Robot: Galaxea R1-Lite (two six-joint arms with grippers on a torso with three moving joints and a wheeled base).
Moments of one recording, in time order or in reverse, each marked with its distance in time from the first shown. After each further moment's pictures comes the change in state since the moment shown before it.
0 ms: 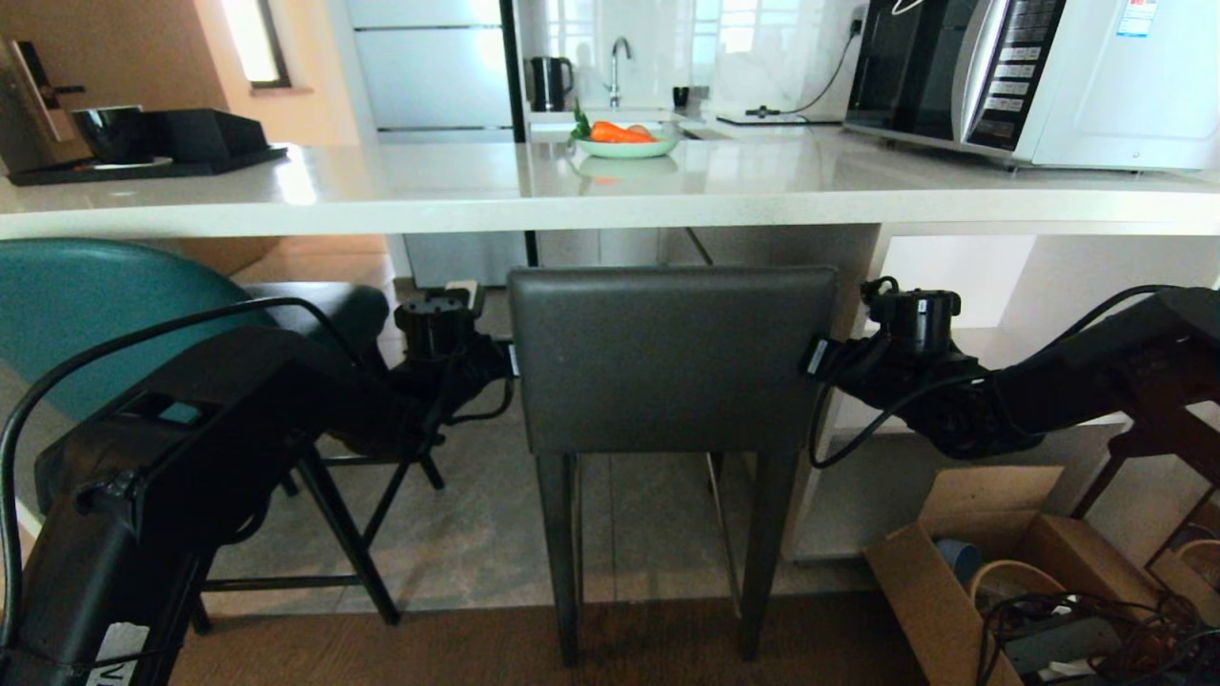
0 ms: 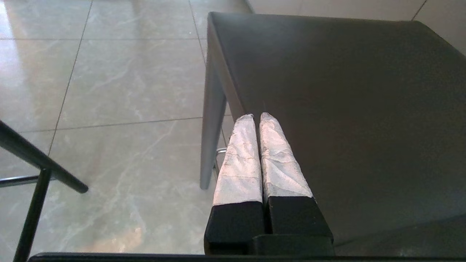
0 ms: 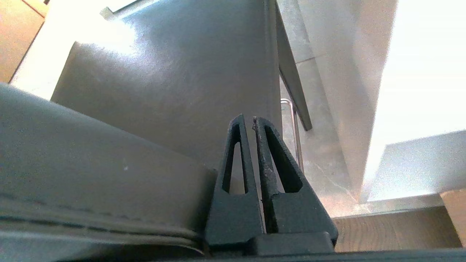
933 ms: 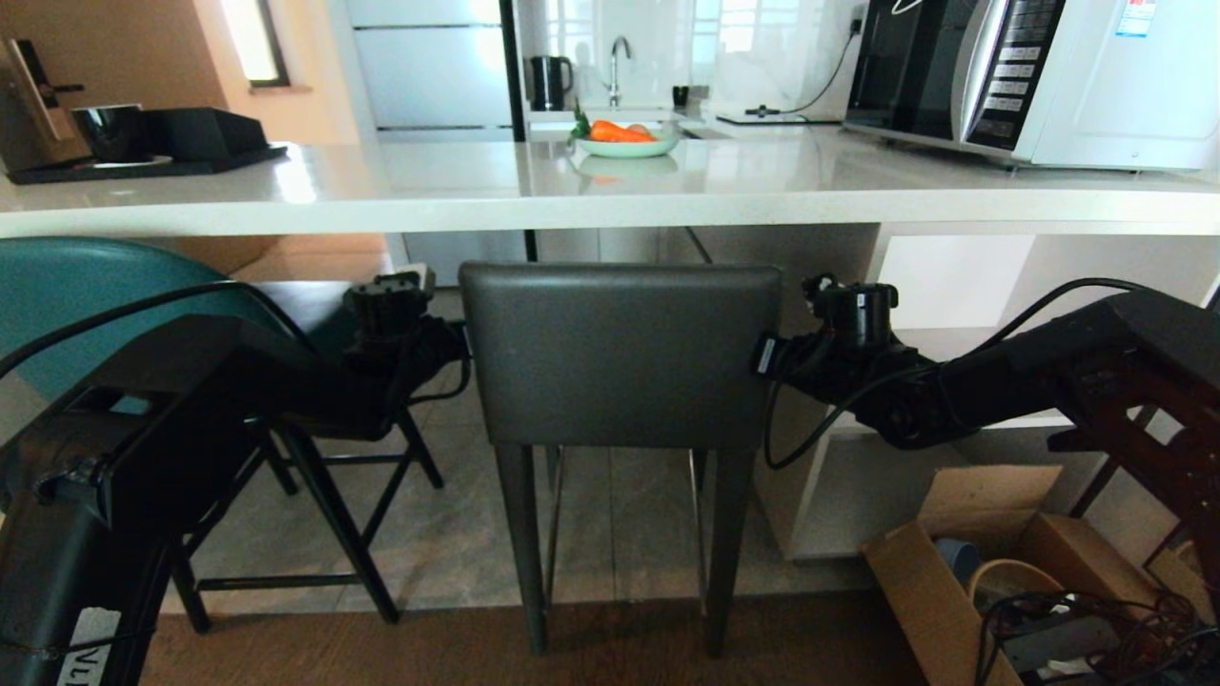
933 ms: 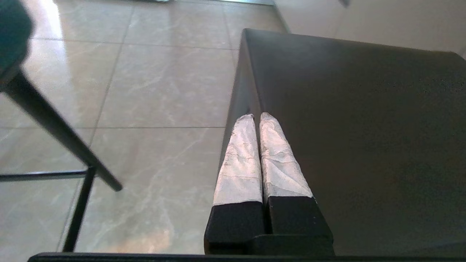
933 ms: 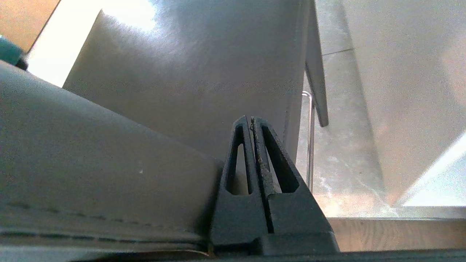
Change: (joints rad) left arm 0.097 -0.014 -0.053 0.048 -0.006 -0.004; right arm 0.113 0.056 -0.142 0.098 0.009 -0.010
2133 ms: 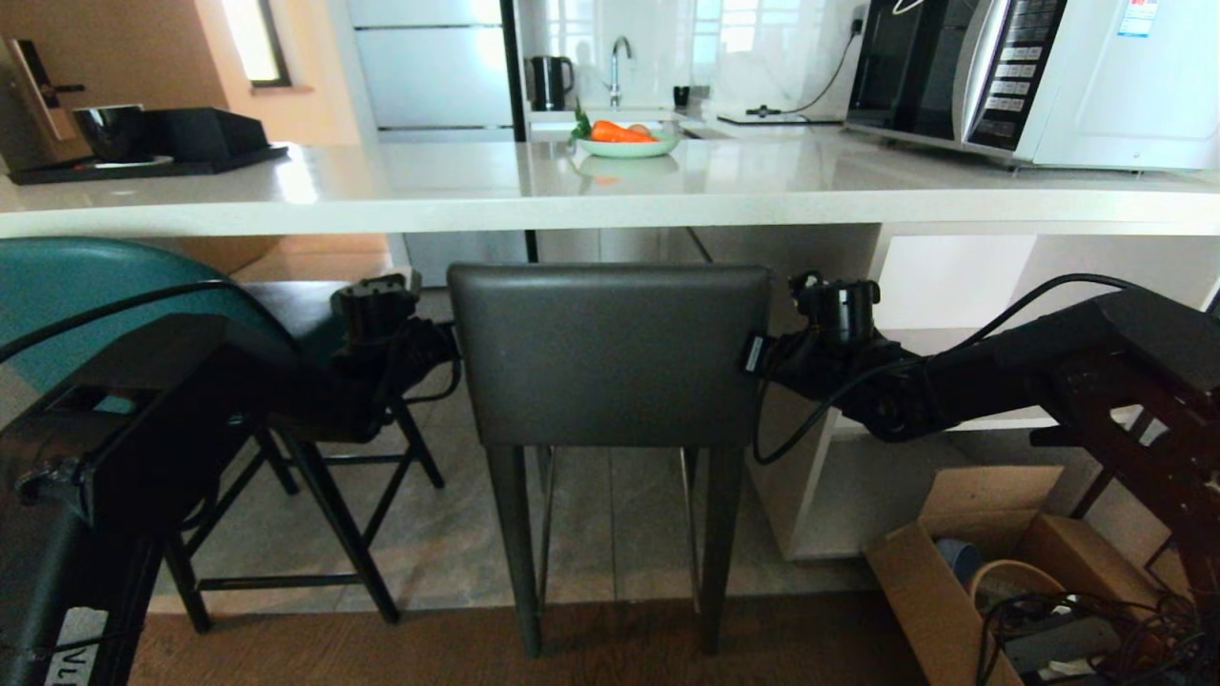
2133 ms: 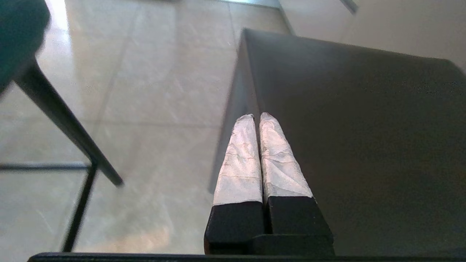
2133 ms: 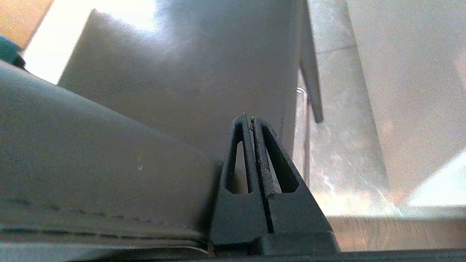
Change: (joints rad) left arm 0.028 -0.010 0.055 -0.009 -0.007 -0.039; right arm 0.017 0.005 -0.044 0.072 -0.036 0.005
